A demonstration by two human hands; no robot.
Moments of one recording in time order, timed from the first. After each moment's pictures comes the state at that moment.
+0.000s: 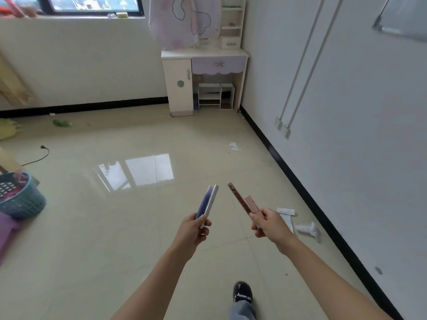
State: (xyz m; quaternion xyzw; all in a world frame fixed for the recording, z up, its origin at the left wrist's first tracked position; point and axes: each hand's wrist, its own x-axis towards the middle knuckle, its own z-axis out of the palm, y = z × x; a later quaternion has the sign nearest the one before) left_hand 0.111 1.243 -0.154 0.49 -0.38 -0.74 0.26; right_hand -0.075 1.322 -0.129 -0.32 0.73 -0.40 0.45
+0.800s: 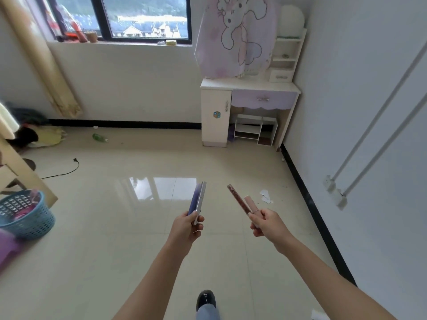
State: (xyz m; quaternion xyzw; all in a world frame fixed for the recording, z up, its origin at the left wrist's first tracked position) left_hand -0.038 0.889 -0.127 0.52 -0.28 -0.69 0.41; right_hand -0.246 0.917 -0.114 -0.44 0.67 -0.35 0.48
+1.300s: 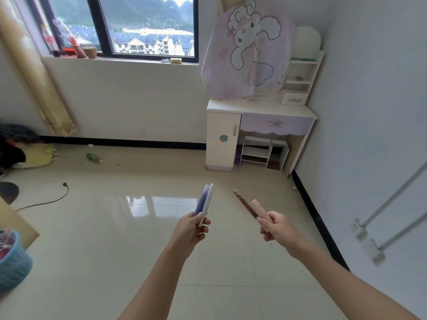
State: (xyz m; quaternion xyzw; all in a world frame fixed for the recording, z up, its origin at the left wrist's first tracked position) left_hand -0.021 0.621 -0.097 0.50 -0.34 -0.70 0.39; right_hand -0.244 0.654 -0.085 -0.47 0.67 -0.34 0.46
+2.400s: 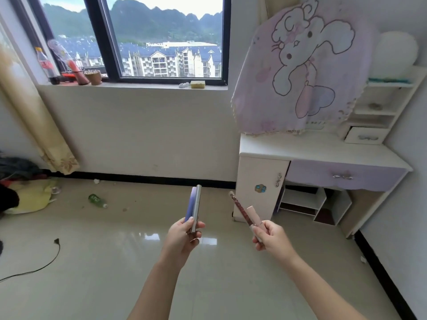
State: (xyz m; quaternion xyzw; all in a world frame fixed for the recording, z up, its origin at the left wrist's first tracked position) left_hand 0.055 0.058 -0.087 0.52 -0.28 -0.65 0.48; right_hand -0.159 0.075 -0.095 -0.47 0.60 -0.41 0.50
